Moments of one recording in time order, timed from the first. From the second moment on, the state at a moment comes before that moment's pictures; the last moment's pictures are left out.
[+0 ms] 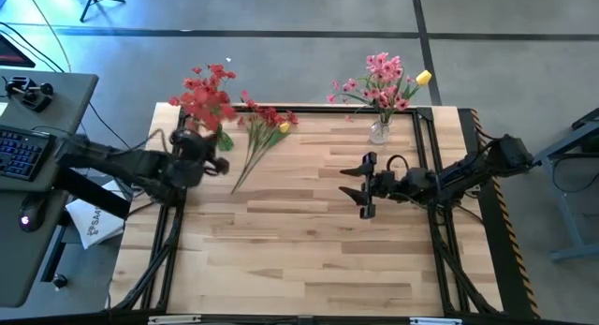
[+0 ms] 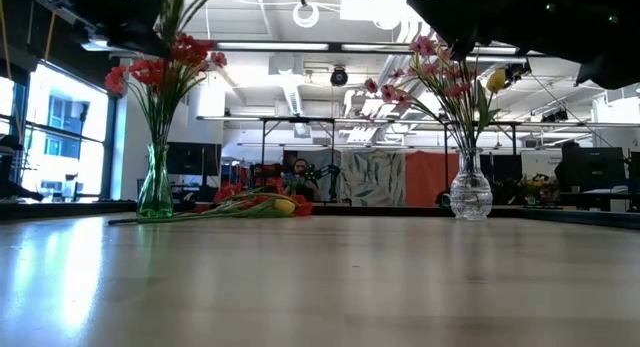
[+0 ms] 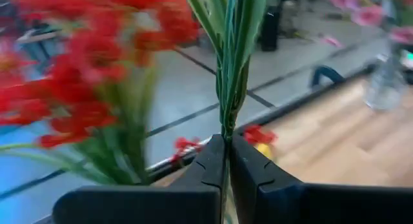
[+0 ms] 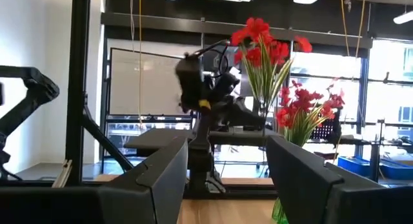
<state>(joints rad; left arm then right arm) -0.22 0.72 0.66 -0.61 -1.25 -0.52 0.17 1.37 0.29 1.44 0.20 -0.14</state>
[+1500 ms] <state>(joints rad) 0.29 0.77 0.55 -0.30 -1.03 -0.33 0.17 1.37 0.29 1.42 0.20 -0.14</state>
